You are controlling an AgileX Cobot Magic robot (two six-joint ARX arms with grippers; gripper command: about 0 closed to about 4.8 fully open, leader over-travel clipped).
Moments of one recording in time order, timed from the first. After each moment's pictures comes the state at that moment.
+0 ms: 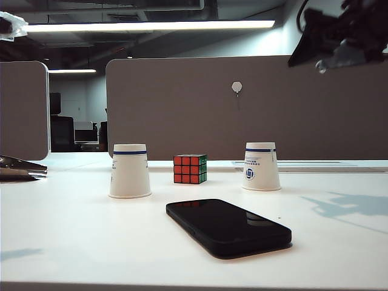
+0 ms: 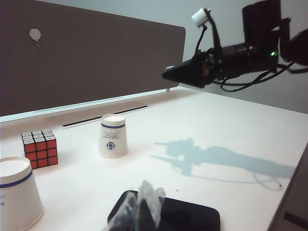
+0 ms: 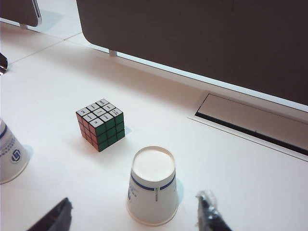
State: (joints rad) left arm -0.20 0.00 0.01 0.17 0.71 -0.13; right arm 0.26 1.17 0.68 0.28 -0.18 -0.08
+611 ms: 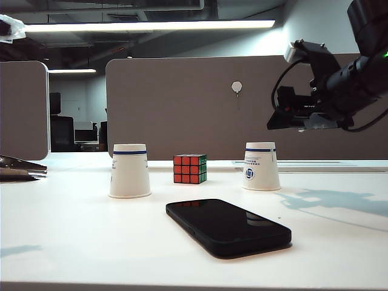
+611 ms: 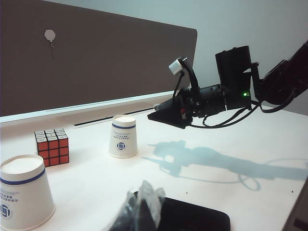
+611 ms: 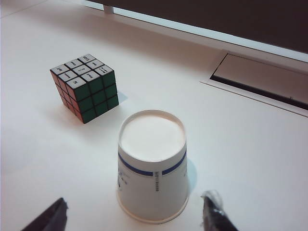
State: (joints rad) left arm -0.20 0.01 0.01 0.17 0.67 -0.13; right arm 0.26 1.55 0.68 0.57 -0.20 -0.08
